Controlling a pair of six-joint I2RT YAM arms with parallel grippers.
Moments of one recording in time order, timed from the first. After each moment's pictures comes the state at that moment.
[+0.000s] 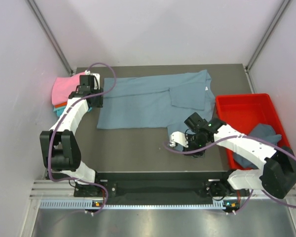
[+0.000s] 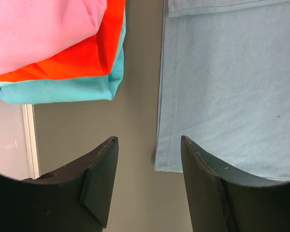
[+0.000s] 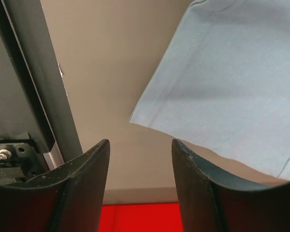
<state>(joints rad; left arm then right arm) -0.01 1.57 1.25 -0.52 -0.16 0.06 0.70 1.25 0.86 -0.95 -0.19 -0.83</state>
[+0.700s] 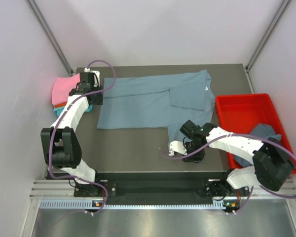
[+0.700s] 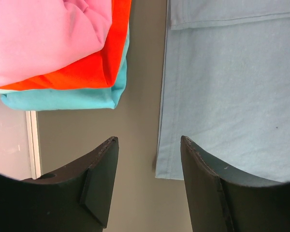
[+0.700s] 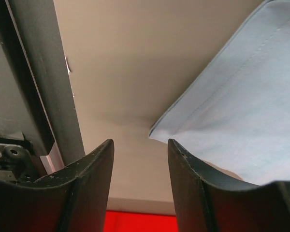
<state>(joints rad) -0.01 1.60 1.30 -0.53 -0.17 0.05 0.76 1.34 0.76 -0.89 -0.16 -0.87</state>
